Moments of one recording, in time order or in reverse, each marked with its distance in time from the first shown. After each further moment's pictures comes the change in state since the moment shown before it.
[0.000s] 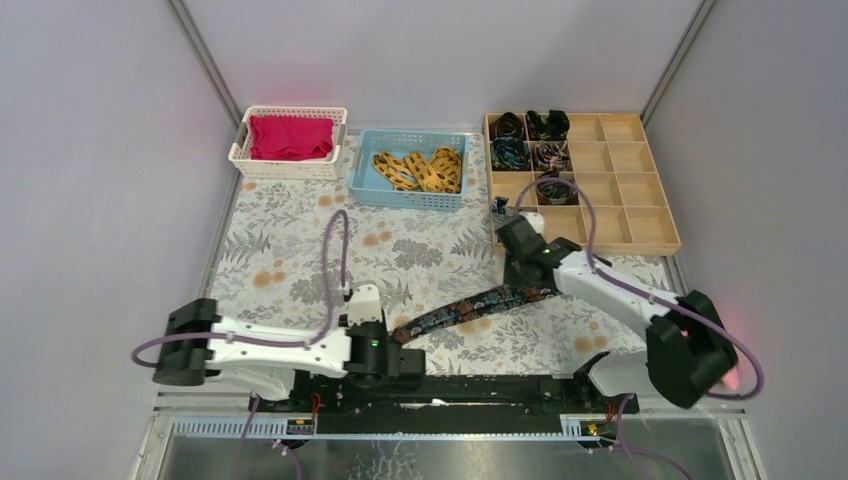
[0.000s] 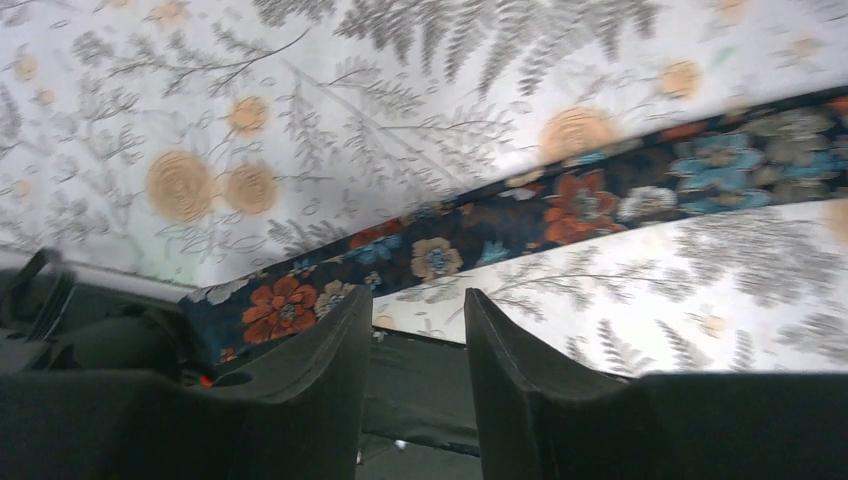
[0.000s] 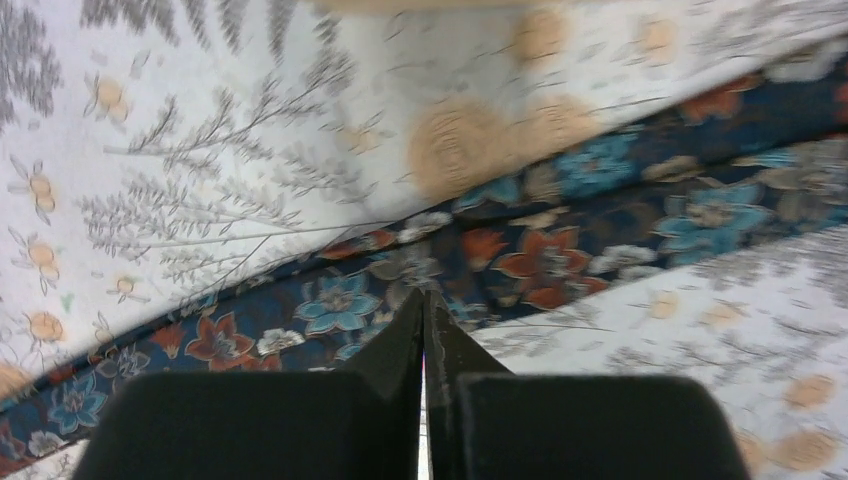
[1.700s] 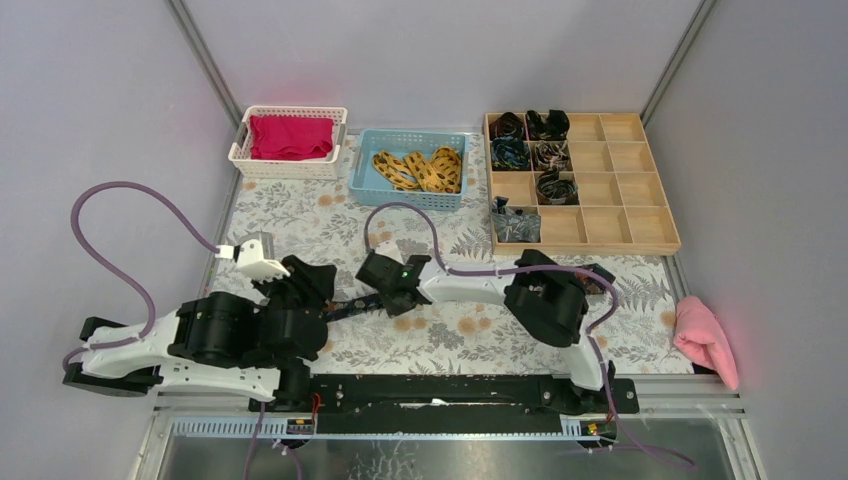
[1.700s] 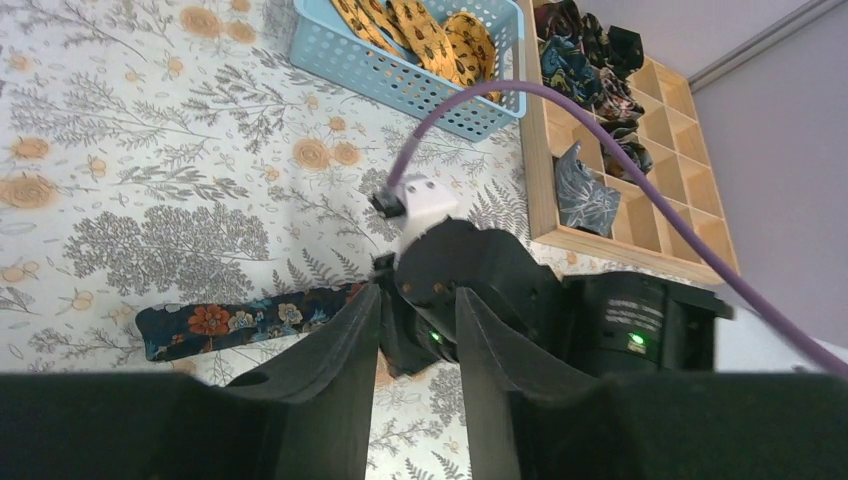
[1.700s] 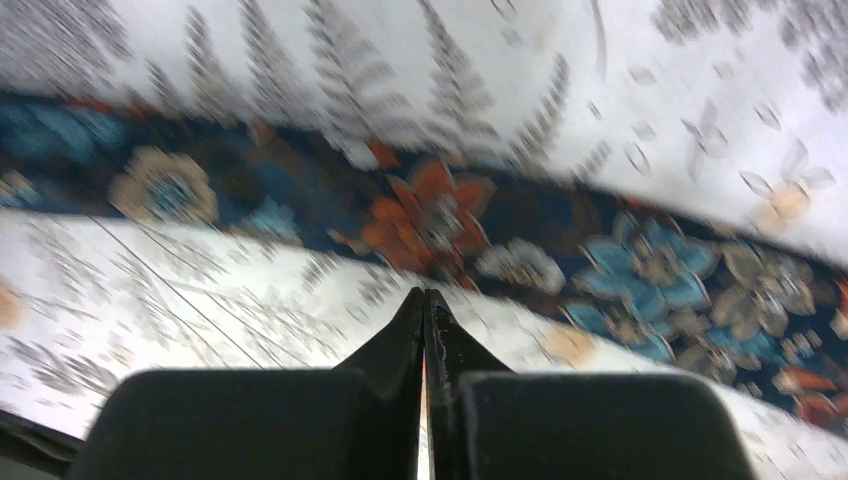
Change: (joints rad) left arm -0.005 -0.647 0.258 -0.053 -0.525 0.273; right arm 0.584 0.808 0.698 0.062 -0.055 0.051
